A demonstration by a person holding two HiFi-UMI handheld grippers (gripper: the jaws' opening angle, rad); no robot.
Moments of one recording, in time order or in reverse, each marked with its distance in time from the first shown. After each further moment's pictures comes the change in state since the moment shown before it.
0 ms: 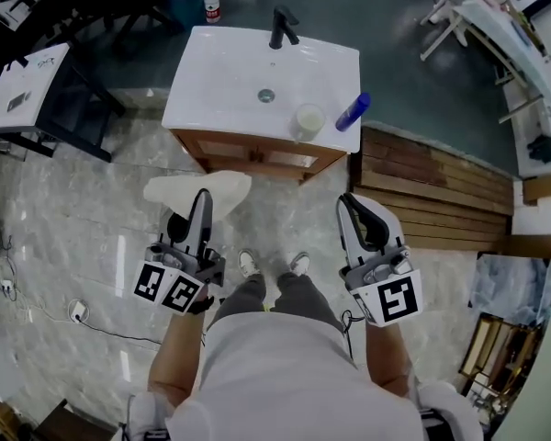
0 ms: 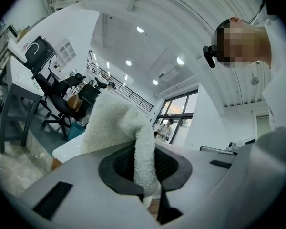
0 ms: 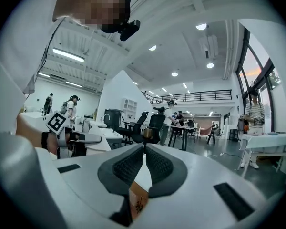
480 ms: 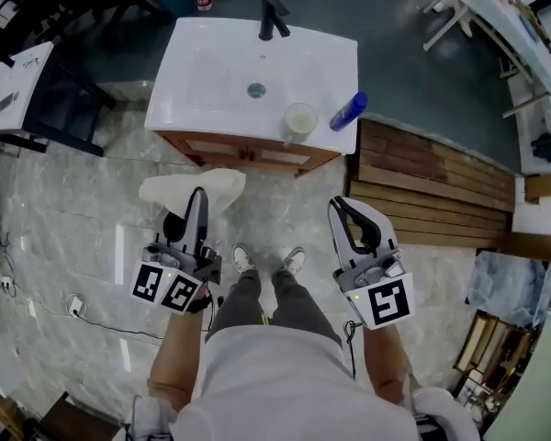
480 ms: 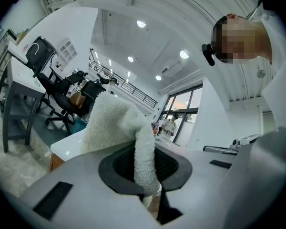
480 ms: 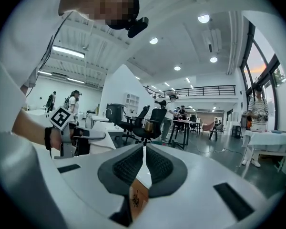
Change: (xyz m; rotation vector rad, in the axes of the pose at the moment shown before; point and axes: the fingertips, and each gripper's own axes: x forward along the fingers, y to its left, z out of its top) left arm 0.057 0.013 -0.041 0.010 0.048 0.049; right arm 0.027 -0.046 -0.039 0.028 0.032 0.003
